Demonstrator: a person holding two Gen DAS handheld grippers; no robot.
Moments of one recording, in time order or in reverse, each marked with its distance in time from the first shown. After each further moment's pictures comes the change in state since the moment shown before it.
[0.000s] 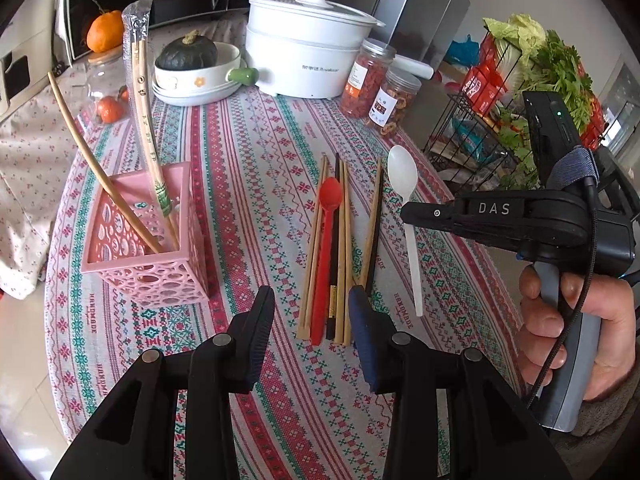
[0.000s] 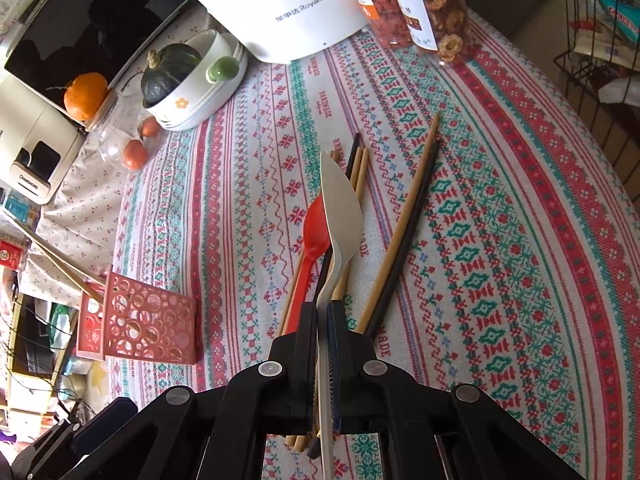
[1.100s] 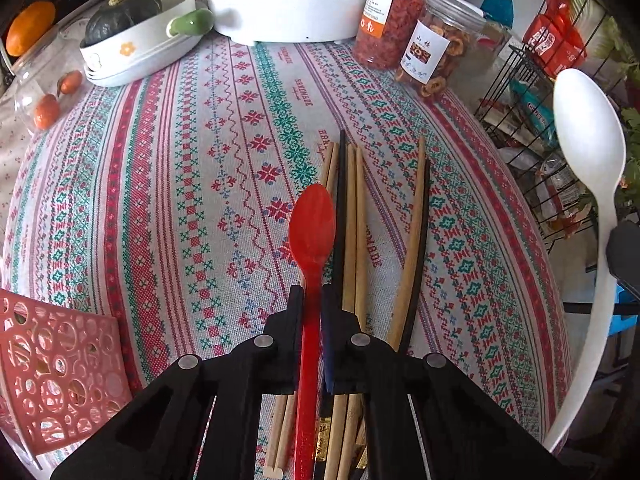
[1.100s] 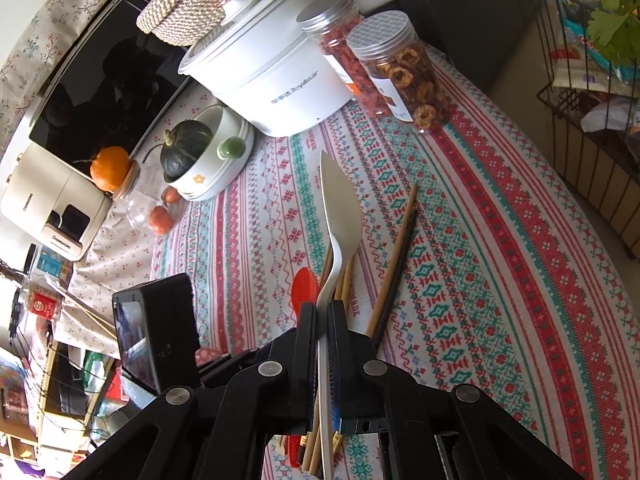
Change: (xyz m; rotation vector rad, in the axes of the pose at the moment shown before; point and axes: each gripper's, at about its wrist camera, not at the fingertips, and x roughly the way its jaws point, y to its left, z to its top) left arm 0.140 -0.029 0.065 0.009 0.165 0.104; right arm -0.043 -0.025 0.021 0.067 -0.129 0.079
